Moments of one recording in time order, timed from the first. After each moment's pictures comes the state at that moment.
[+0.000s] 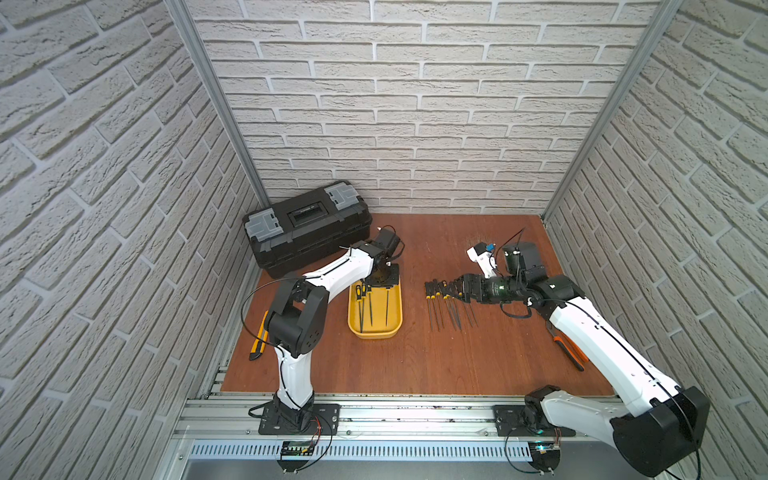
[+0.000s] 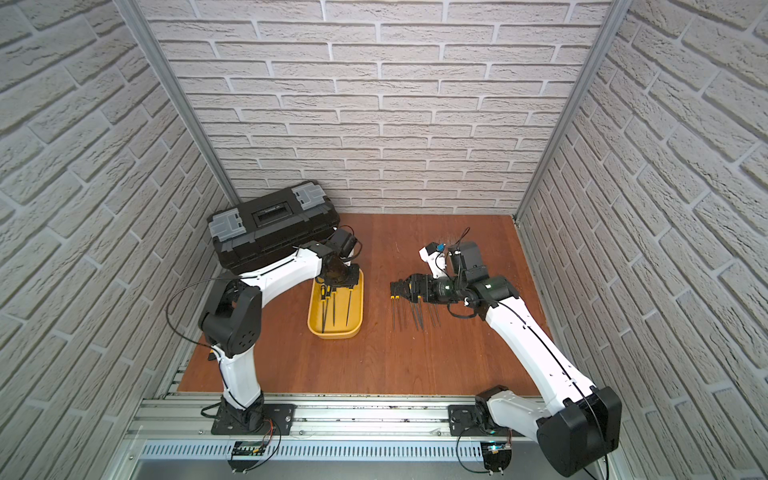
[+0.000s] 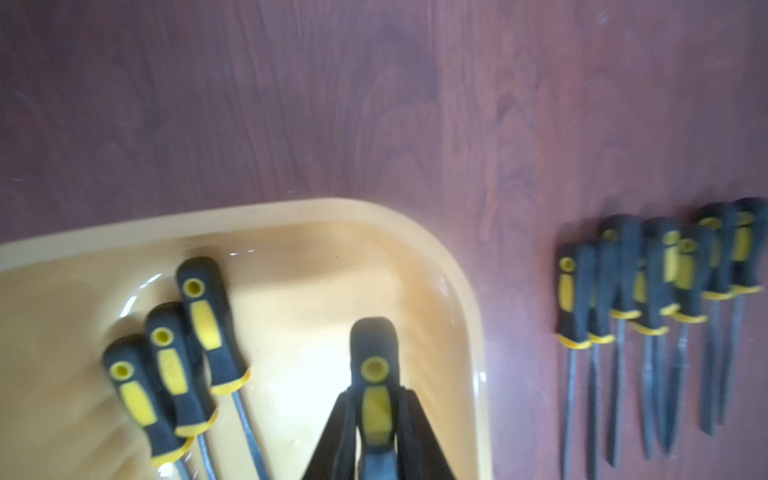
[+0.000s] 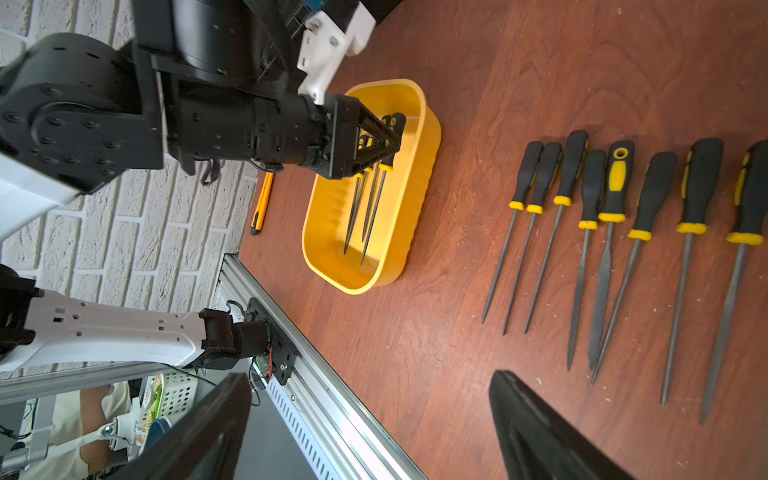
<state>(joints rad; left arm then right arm) -0.55 1.88 1.46 -0.75 0.04 -0.46 0.31 1.17 1.06 -0.72 -0.60 0.42</state>
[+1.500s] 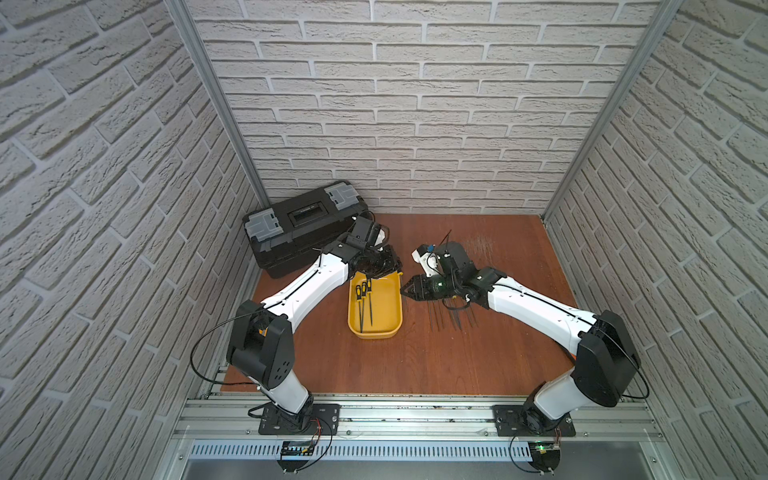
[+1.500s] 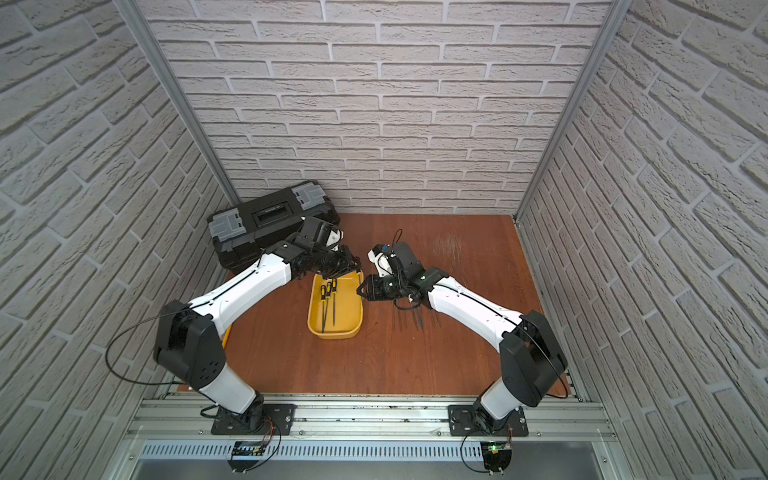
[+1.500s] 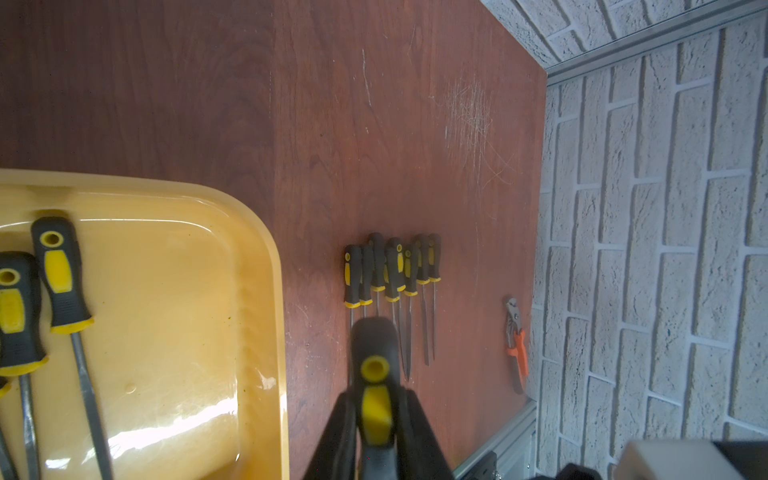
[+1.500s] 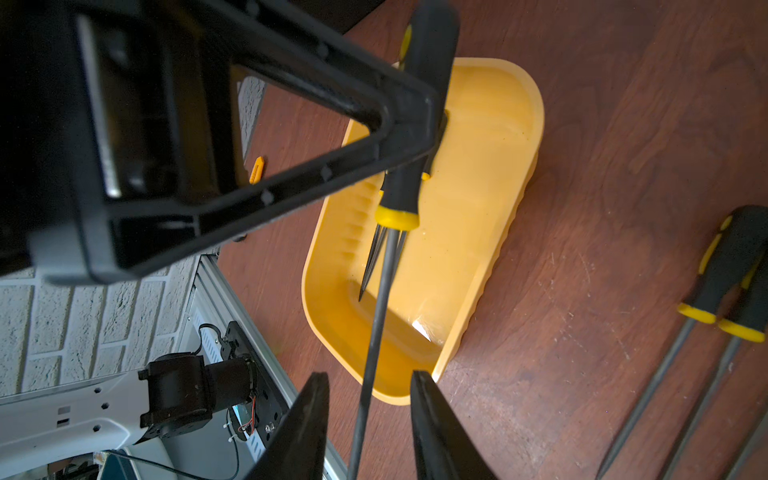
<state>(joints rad) -0.50 1.63 1.35 -0.58 0.37 -0.75 0.63 1.57 1.18 -0.40 -0.41 0.57</state>
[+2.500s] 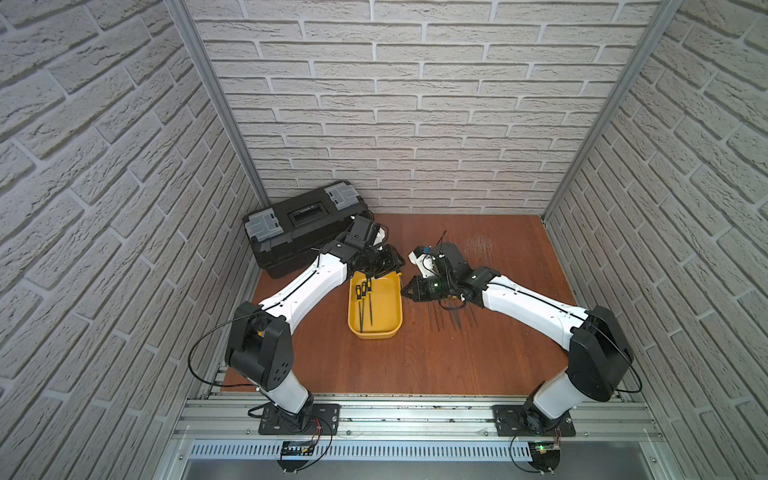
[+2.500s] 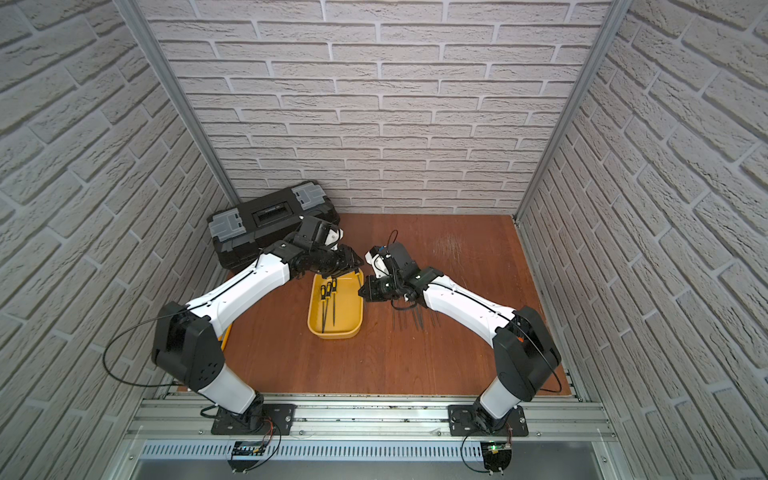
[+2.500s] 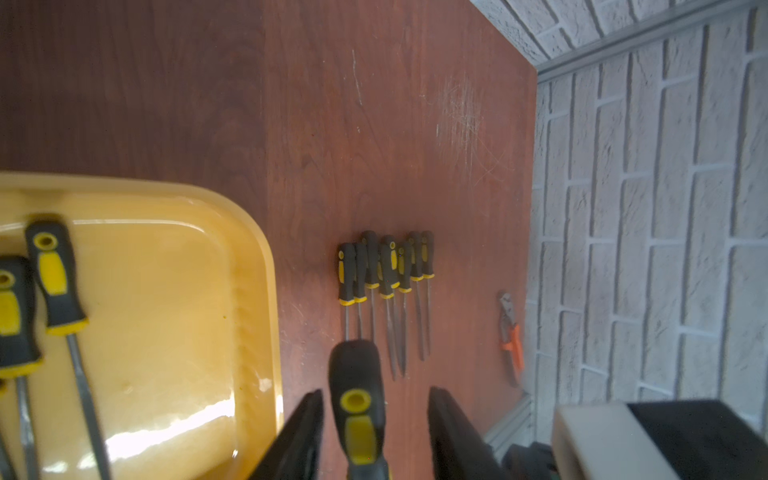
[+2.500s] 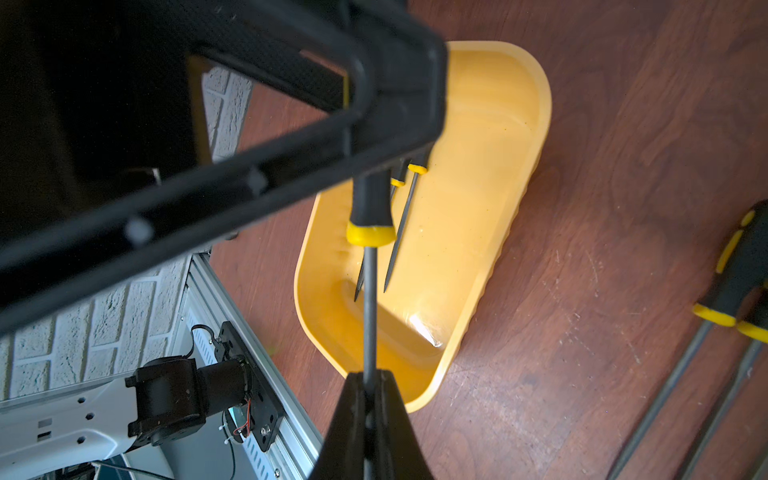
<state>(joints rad) -0.49 1.62 1.36 -0.58 0.38 -0.74 0.64 1.60 1.20 -0.42 -0.40 0.57</state>
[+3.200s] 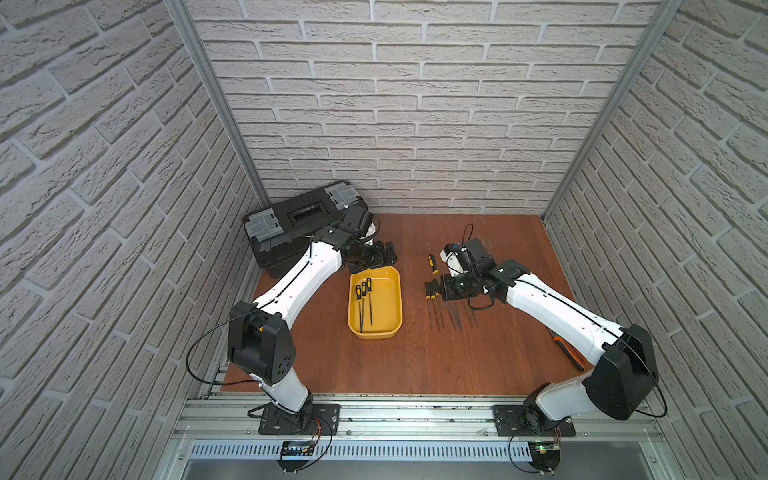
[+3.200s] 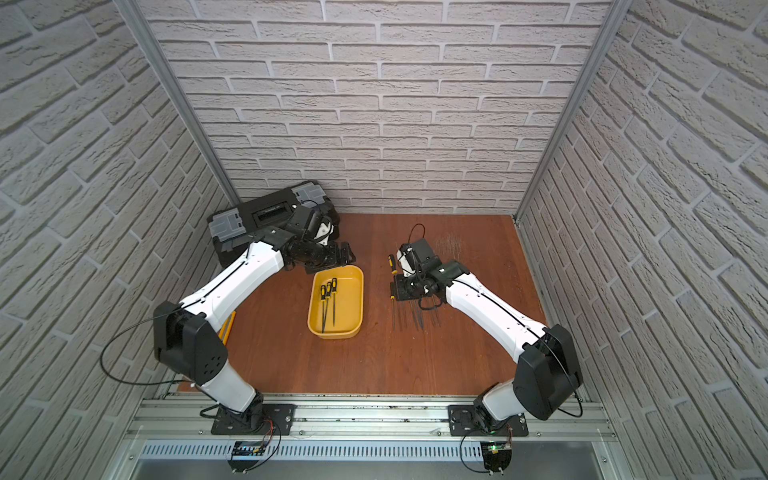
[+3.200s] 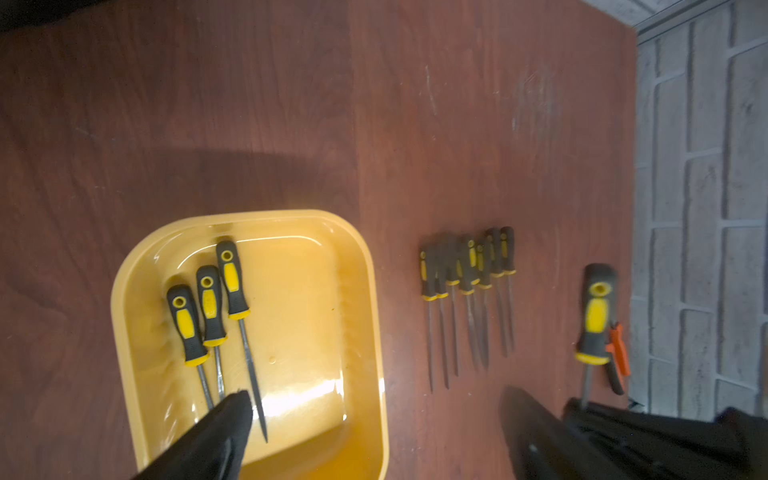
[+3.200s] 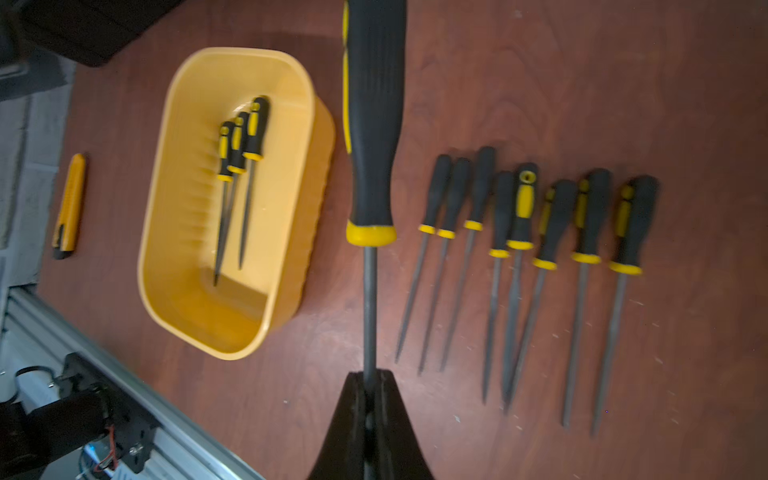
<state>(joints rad) -0.44 1.67 1.52 -0.89 0.23 -0.48 0.49 1.45 1.20 -0.79 -0.11 0.39</state>
